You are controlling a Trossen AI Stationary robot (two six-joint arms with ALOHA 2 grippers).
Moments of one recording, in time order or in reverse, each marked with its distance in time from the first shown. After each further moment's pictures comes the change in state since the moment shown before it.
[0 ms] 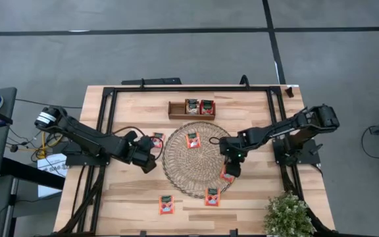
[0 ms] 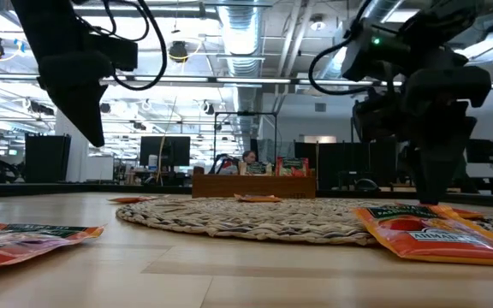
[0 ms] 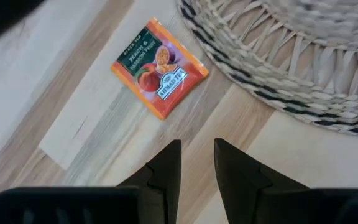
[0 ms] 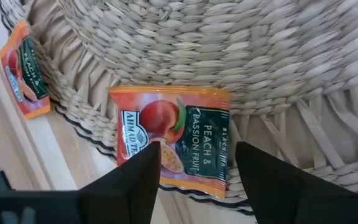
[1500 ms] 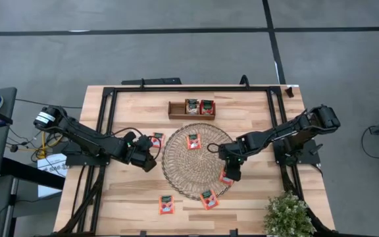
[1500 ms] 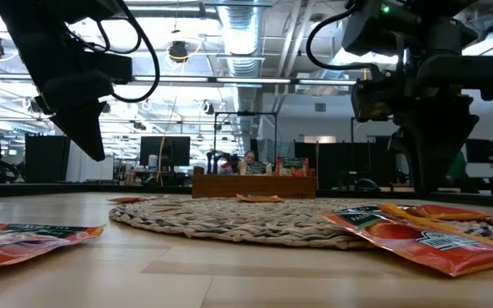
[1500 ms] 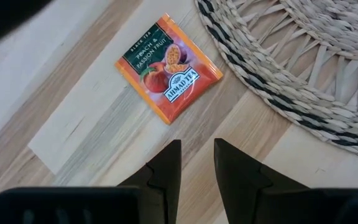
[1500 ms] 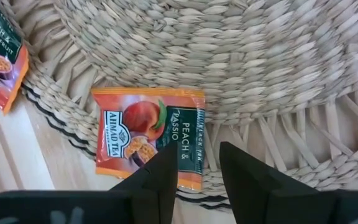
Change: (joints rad) left arm 0.000 -0.016 -0.105 0.117 -0.047 -0.048; right arm 0.102 0.000 0.090 -0.106 0.182 -0.026
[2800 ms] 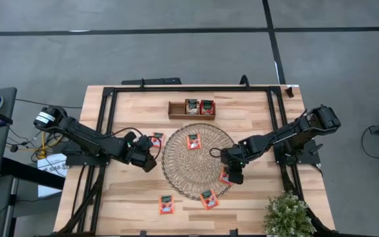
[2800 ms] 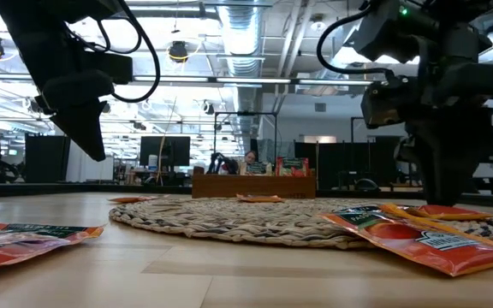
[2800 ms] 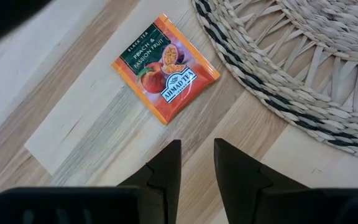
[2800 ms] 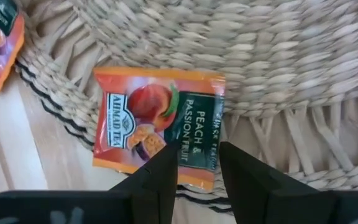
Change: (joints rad) left arm 0.000 0.000 0.000 0.008 0.005 0.000; right arm 0.041 0.000 -0.064 0.087 0.006 -0.009
